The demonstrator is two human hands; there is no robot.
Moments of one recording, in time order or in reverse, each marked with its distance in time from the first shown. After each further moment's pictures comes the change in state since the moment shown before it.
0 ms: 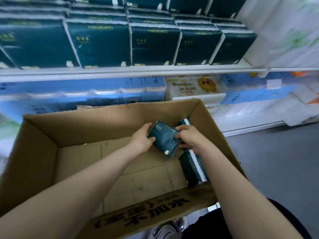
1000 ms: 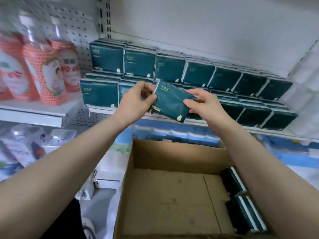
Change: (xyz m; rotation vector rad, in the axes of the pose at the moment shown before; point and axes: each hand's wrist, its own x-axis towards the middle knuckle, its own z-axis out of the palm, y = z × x) left_hand -0.168 0.051 -0.314 -0.105 0.660 0.466; right_hand -0.170 -0.237 0.116 0.032 -0.005 -0.916
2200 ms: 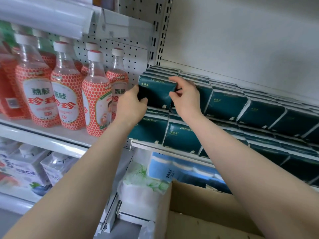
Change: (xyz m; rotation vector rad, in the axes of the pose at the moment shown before) left_hand 0.099 -0.066 -0.130 0.352 0.326 -0.111; right_hand 0.151 -0.075 0.201 -0.230 0.092 -0.434
